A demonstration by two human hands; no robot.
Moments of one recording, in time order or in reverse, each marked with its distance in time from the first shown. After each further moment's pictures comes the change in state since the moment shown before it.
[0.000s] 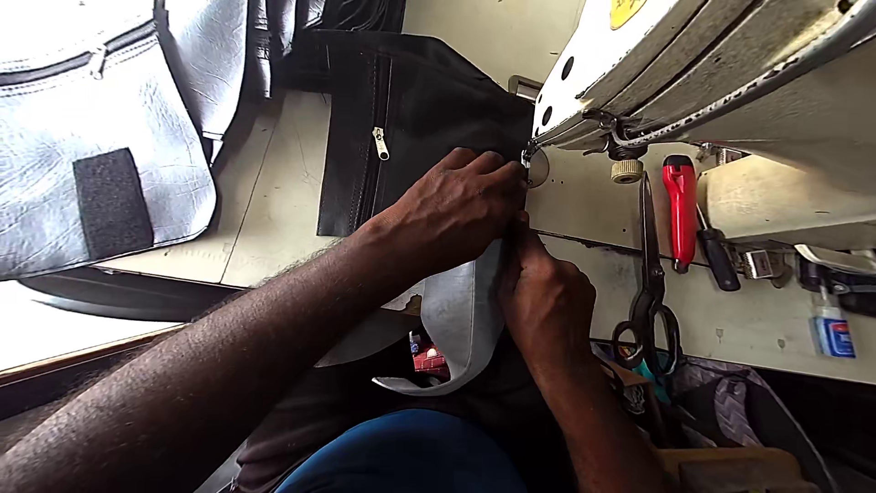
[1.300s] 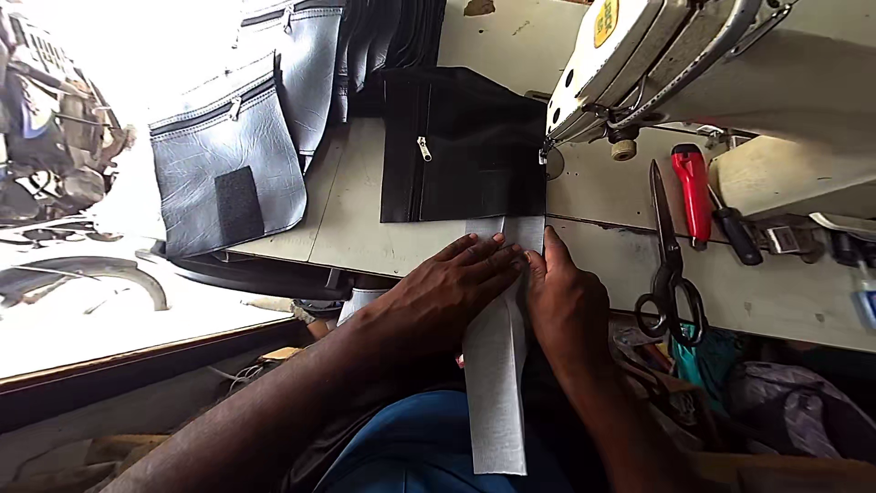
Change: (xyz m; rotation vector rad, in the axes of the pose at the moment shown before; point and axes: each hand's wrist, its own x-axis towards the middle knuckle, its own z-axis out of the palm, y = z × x) left_hand -0.110 0.066 -0.014 -0.217 -0.174 0.032; right_hand -0.044 -0.008 -0.008 0.081 -0.021 0.103
